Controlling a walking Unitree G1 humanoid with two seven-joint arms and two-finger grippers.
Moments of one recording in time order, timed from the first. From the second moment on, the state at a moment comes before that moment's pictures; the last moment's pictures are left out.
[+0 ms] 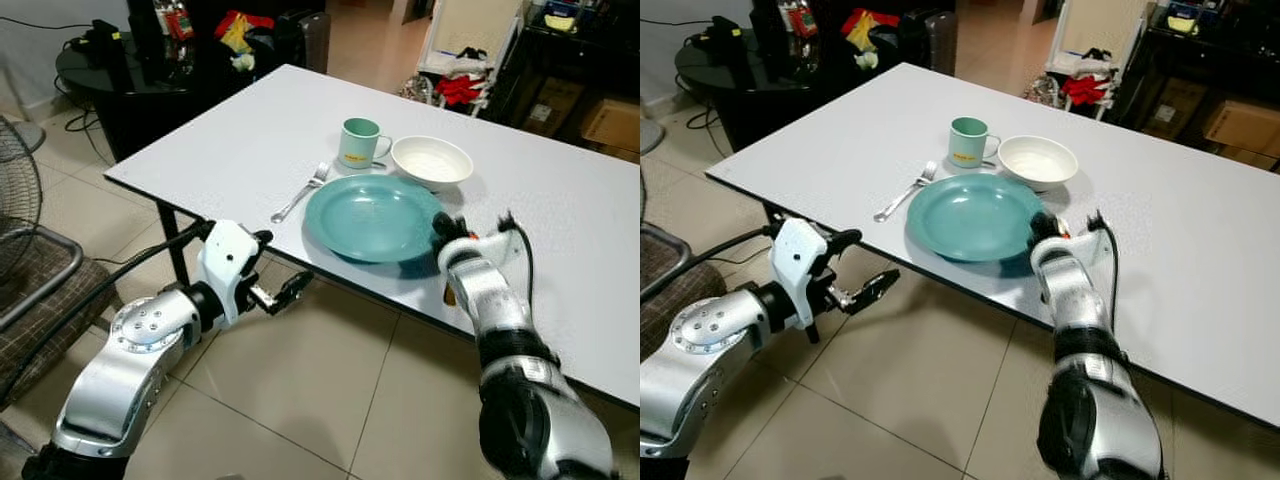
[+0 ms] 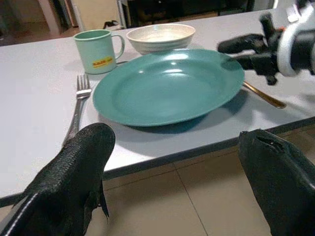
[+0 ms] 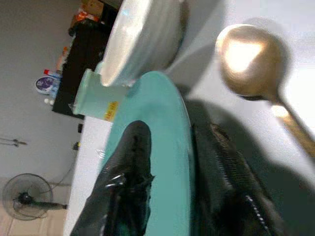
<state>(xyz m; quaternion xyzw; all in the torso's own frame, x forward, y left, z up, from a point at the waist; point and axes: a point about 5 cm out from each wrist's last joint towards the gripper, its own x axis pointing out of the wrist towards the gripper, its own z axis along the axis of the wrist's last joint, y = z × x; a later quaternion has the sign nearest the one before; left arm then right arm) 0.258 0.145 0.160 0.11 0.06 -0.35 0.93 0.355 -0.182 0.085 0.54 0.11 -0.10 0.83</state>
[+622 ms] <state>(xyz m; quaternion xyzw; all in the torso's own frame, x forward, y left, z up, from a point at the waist) 0.268 0.136 0.166 0.07 0.02 -0.29 0.96 0.292 -0.202 0.131 0.39 0.04 -0.02 0.92</state>
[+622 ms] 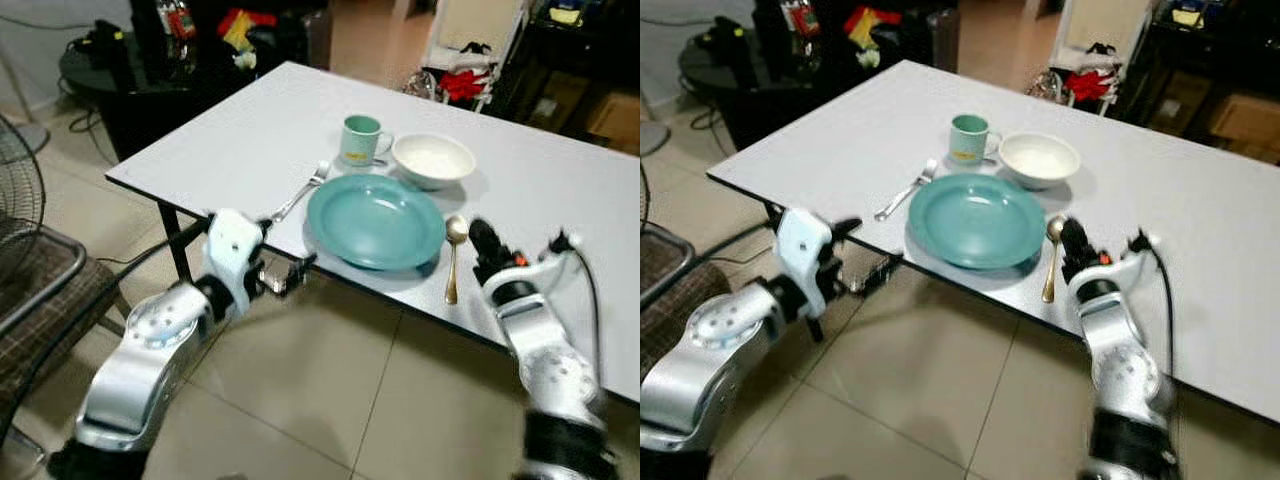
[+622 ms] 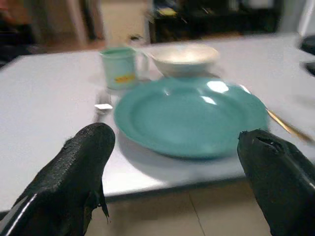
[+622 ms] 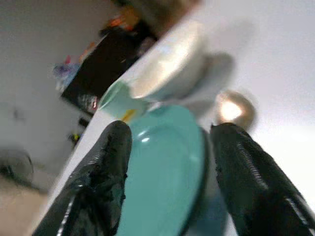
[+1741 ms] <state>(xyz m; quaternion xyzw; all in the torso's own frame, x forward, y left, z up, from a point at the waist) 0.287 0.163 0.166 0.08 -0.01 -0.12 0.99 0.270 -0.164 0.164 0.11 -0.01 0.08 0.99</state>
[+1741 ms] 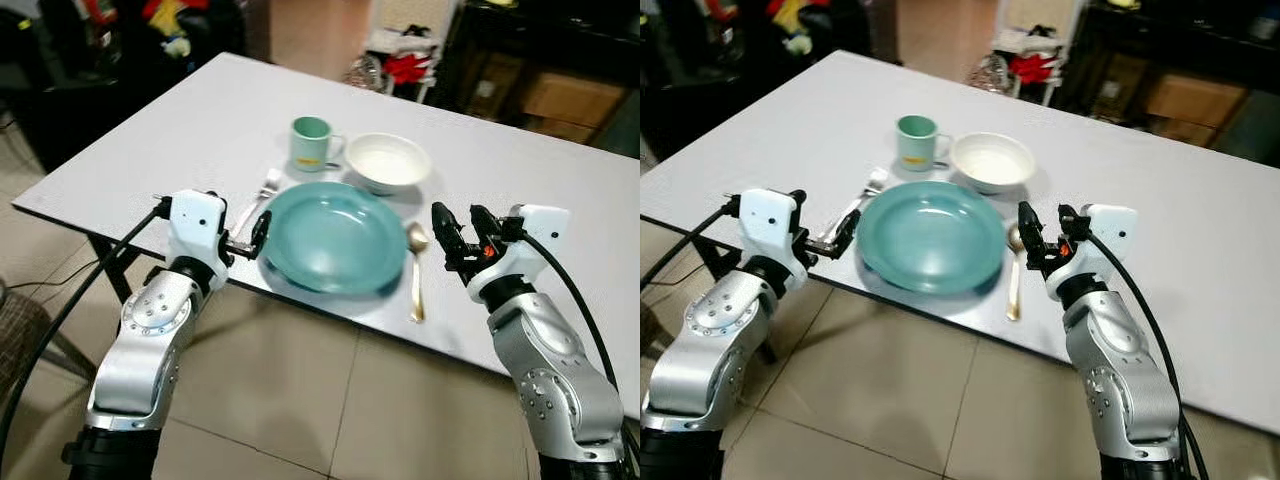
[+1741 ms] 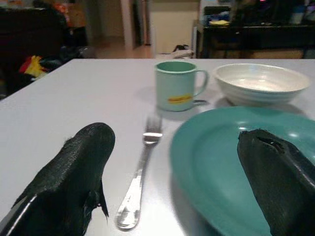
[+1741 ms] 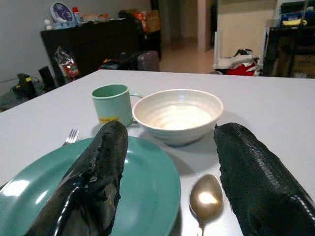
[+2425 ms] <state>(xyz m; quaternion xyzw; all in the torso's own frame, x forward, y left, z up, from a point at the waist) 0.285 0.177 0.163 0.09 0.00 -0.11 0.99 0.273 -0.154 0.157 0.09 0.01 0.11 0.99</state>
